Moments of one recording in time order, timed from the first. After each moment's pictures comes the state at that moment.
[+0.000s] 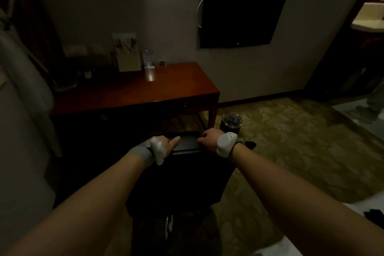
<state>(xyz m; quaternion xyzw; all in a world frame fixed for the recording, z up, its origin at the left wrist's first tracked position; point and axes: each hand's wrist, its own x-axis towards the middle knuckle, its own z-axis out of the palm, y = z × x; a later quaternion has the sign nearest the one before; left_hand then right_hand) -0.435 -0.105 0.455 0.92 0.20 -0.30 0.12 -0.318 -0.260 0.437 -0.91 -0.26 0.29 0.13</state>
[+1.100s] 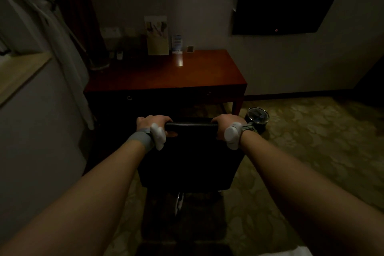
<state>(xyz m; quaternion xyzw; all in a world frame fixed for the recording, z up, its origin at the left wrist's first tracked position) -0.438 -0.047 0.438 0.93 0.26 -0.18 0.17 -0.272 -0.250 0.439 -0.86 -0.43 0.27 -0.01</state>
